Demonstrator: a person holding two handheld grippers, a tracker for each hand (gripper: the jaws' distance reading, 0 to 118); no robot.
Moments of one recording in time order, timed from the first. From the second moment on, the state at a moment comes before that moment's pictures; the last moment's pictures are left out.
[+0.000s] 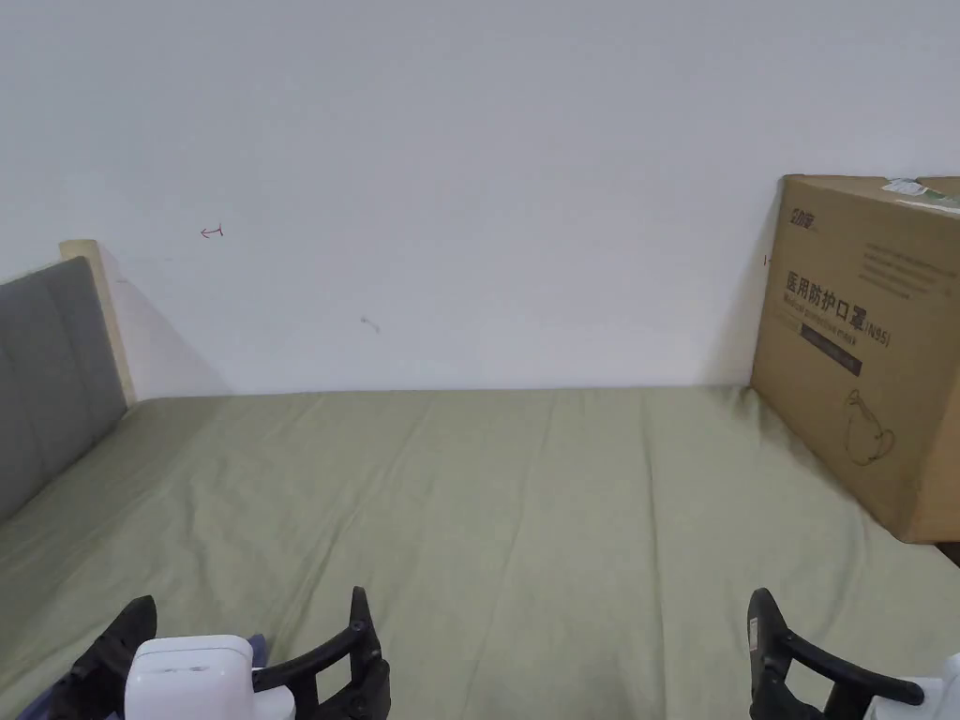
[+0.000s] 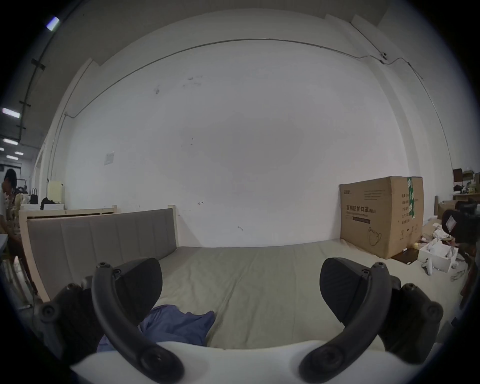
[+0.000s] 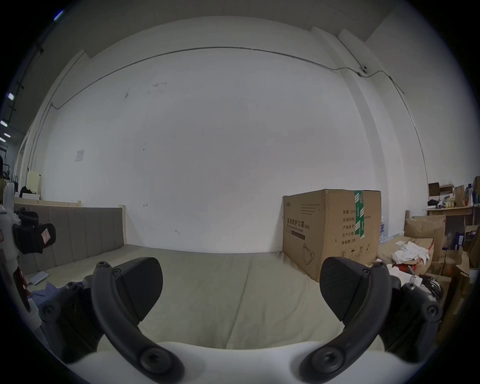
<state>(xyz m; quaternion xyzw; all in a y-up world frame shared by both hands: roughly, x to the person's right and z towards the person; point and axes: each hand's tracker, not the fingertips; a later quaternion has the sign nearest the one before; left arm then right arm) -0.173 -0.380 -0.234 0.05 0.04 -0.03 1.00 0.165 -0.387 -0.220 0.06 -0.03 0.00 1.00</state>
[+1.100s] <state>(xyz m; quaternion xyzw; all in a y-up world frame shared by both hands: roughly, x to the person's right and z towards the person) -0.188 -0.381 -0.225 0.00 0.06 -0.07 1.00 0.157 -0.387 -0.243 -0.03 -0.01 -0.02 1.00</state>
